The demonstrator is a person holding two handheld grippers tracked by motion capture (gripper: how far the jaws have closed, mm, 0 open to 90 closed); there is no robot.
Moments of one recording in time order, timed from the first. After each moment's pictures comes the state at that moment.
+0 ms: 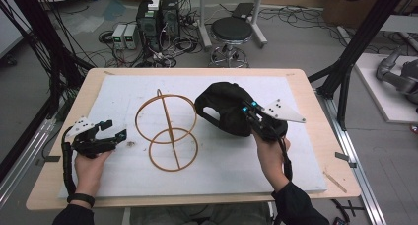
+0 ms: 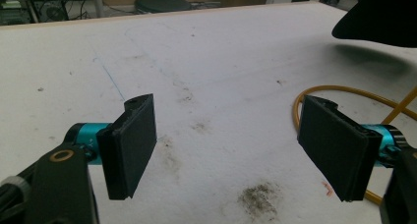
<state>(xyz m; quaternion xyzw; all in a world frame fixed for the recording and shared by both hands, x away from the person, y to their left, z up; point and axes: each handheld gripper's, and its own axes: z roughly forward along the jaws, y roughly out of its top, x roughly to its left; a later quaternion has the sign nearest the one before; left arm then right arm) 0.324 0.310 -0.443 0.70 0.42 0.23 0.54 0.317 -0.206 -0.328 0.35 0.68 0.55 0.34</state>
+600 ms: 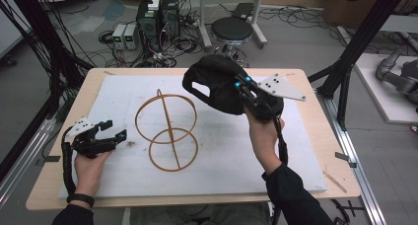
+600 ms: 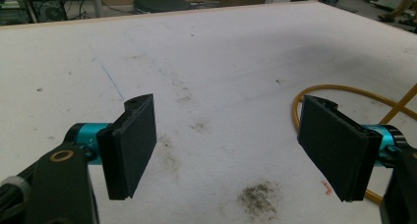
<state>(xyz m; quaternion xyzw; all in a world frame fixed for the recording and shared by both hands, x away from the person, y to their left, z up) 0.324 0.310 -0.443 0.70 0.42 0.23 0.53 0.327 -0.175 -0.265 0.32 0.65 0.59 0.35</state>
